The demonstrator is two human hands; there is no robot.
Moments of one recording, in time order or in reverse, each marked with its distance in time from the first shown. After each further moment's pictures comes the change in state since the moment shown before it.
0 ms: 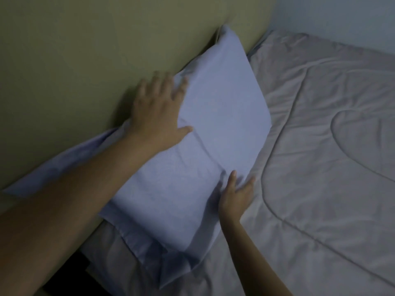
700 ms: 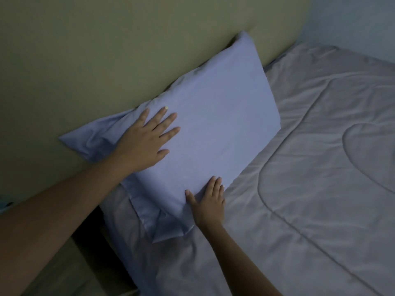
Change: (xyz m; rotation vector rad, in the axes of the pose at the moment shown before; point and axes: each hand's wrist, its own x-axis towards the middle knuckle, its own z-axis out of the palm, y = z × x) left_hand -0.116 -0.013 0.030 0.279 -0.091 0.243; right_hand -0.065 0.030 -0.047 -0.755 -0.720 -0.341
